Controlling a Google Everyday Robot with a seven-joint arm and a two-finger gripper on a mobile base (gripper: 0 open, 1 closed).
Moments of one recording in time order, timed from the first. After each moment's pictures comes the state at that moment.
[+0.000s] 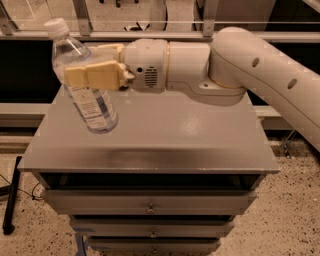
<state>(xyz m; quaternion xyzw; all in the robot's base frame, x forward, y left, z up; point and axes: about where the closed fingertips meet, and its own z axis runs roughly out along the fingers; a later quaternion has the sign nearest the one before) 0.473 0.130 1.037 -0.45 0.53 0.52 0.50</state>
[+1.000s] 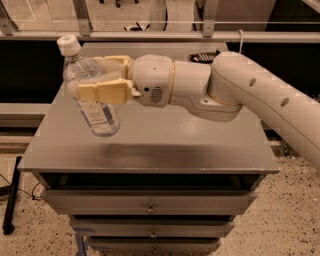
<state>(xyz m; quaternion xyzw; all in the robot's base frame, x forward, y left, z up) 0.474 0.121 1.016 -0.46 0.47 0.52 0.54</state>
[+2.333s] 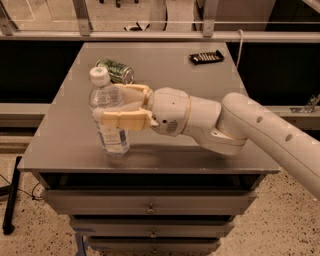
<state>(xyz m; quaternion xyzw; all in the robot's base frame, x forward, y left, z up) 0.466 0.089 0.965 -0.42 0.46 0.54 0.57</state>
